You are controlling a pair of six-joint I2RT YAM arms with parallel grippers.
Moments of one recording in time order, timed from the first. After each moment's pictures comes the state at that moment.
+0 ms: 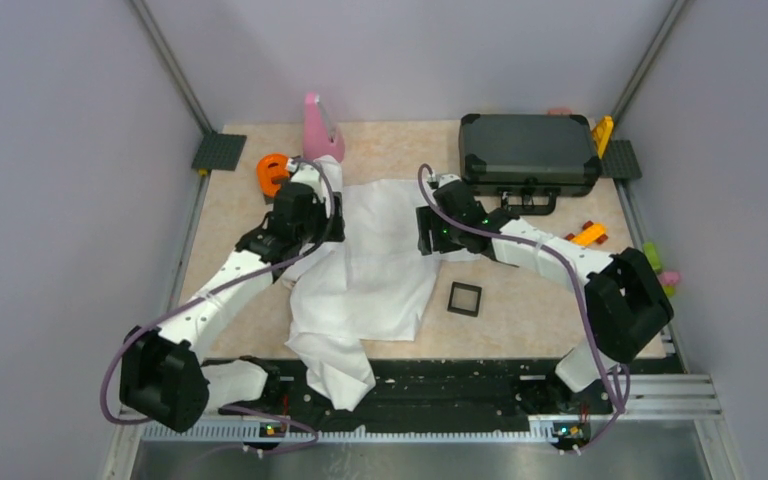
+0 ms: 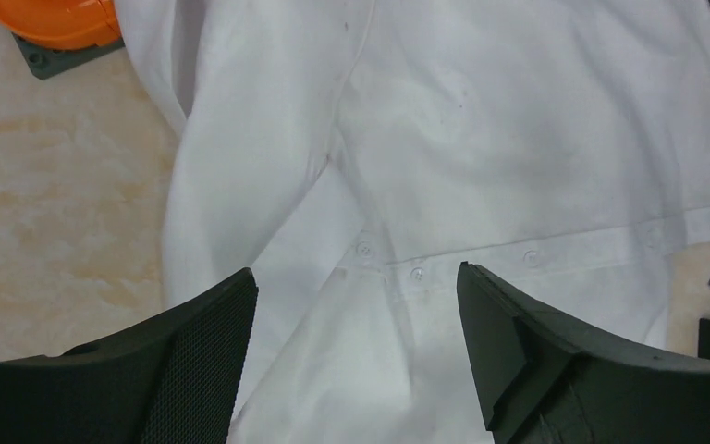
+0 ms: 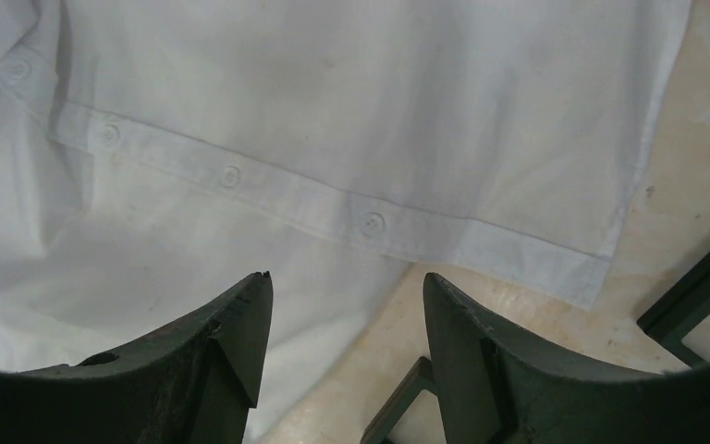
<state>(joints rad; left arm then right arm) -0.39 1.19 0.91 -0.28 -0.16 -0.27 0.69 1.58 1.11 -0.37 0.09 0.39</state>
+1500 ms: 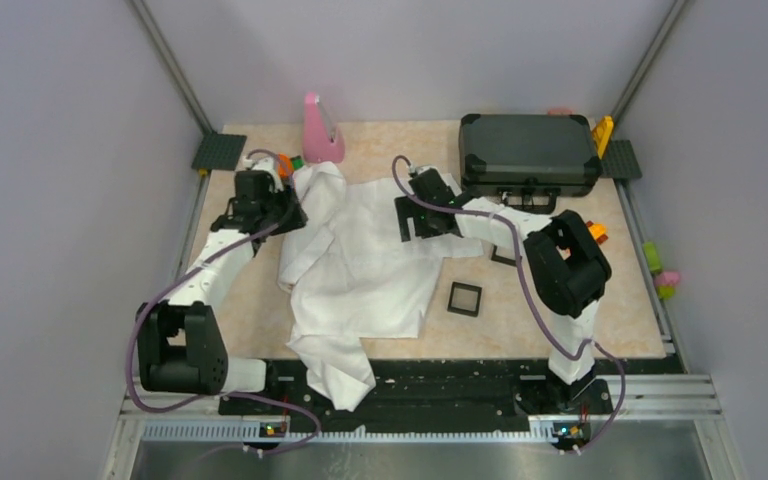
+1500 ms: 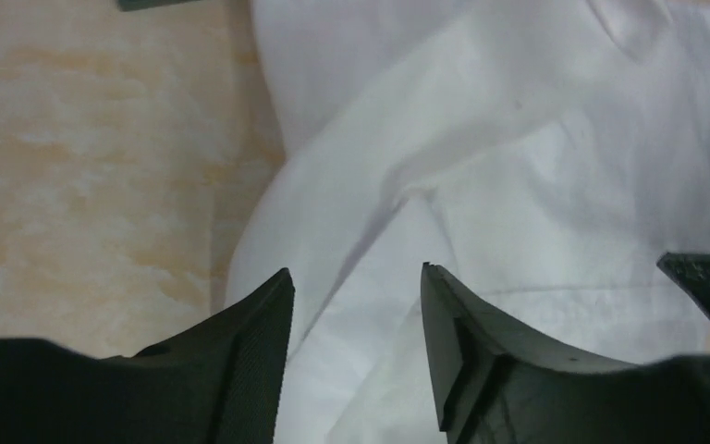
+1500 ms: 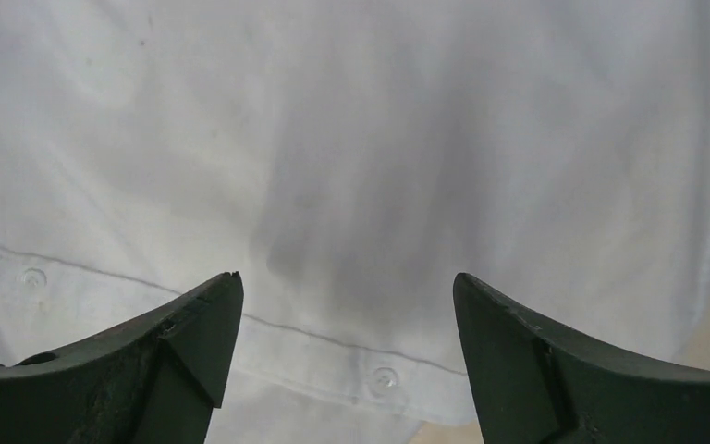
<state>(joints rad) 0.00 1.36 0.95 -0.28 0.11 -0.30 0.62 1.93 1.36 -0.32 0.14 0.35</state>
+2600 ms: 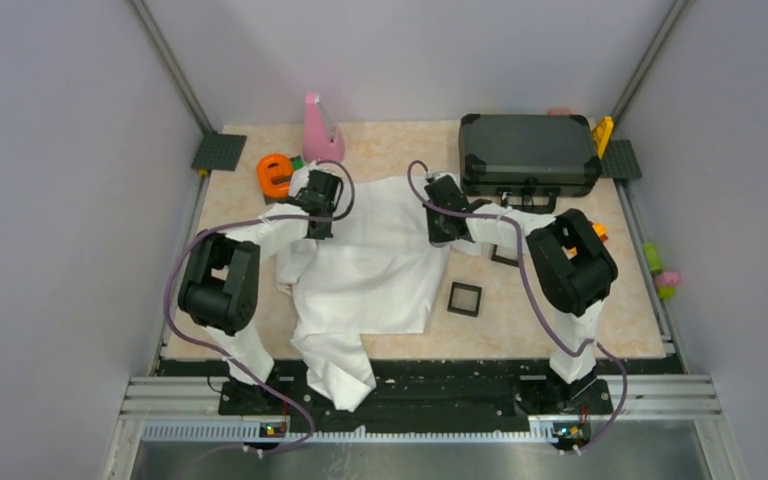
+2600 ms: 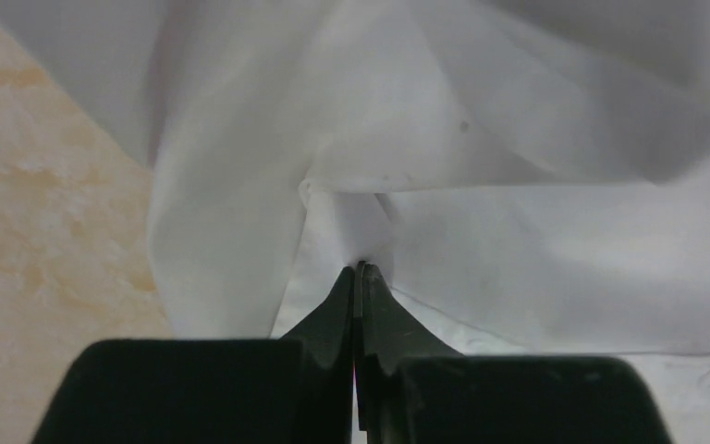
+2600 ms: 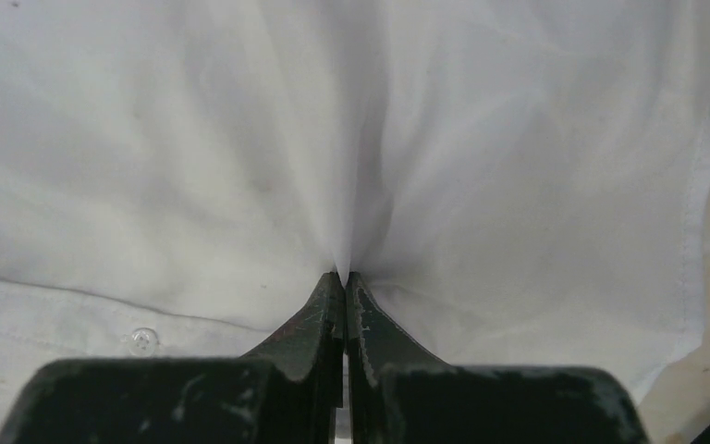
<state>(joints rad) -0.36 1.76 1.13 -0.39 -0.40 -0.16 0.61 1.93 1.23 -0.22 0.16 0.36</state>
